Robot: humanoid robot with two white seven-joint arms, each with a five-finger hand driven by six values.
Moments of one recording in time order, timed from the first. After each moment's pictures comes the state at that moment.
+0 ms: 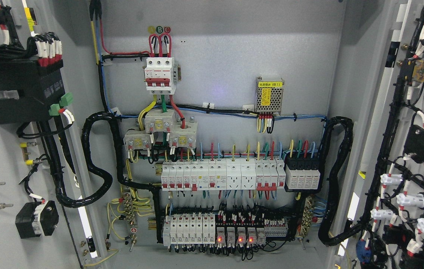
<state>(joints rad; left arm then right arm) 0.05 0.05 -0.22 -0.07 0.34 -0.10 -0.11 -0.47 0.12 0.80 -1.60 -0.42 0.29 0.59</state>
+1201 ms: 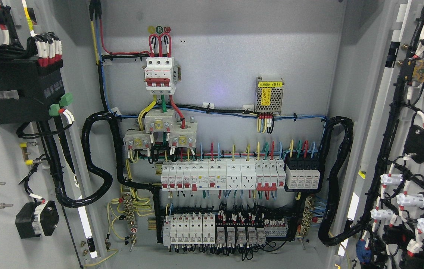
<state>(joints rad) 0.05 0.05 -0.22 -0.07 0.34 -0.10 -0.11 -0.56 0.14 0.88 -1.53 -0.43 0.27 0.54</state>
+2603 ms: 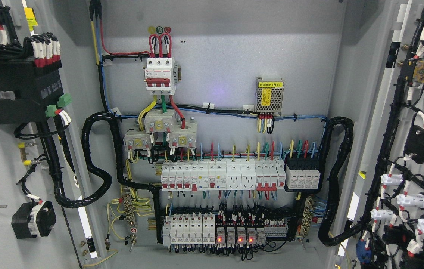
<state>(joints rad) 0.05 0.05 -0.22 -0.07 0.34 -0.10 -0.11 -0.29 0.01 0.66 -1.60 -0.42 0.06 0.43</state>
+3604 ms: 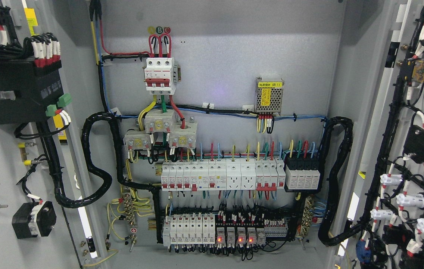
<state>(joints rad) 0.26 0.11 -0.24 -0.76 0.29 -0.20 -0.22 0.12 -0.17 0.32 -1.85 -0.41 -0.07 0.41</state>
